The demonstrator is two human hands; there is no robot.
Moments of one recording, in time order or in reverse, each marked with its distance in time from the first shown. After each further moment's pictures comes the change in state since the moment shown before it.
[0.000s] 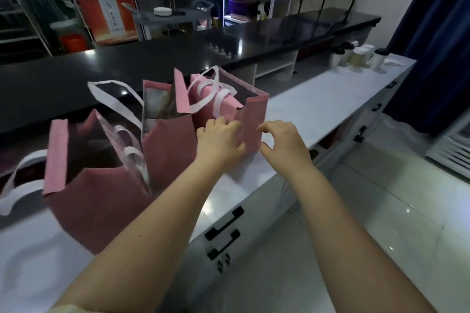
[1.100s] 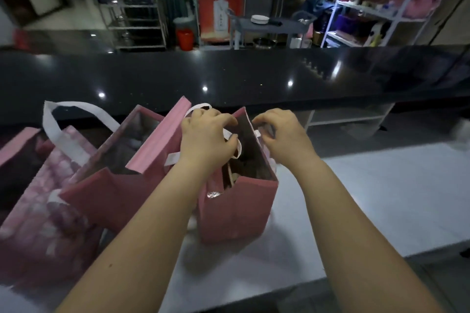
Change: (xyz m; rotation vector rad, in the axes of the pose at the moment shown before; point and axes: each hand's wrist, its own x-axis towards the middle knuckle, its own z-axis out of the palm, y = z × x) left_hand 0.210 -0.007 0.033 0.077 0.387 -0.406; right_hand 0.304 0.120 0.071 0.208 -0.196 -0.467
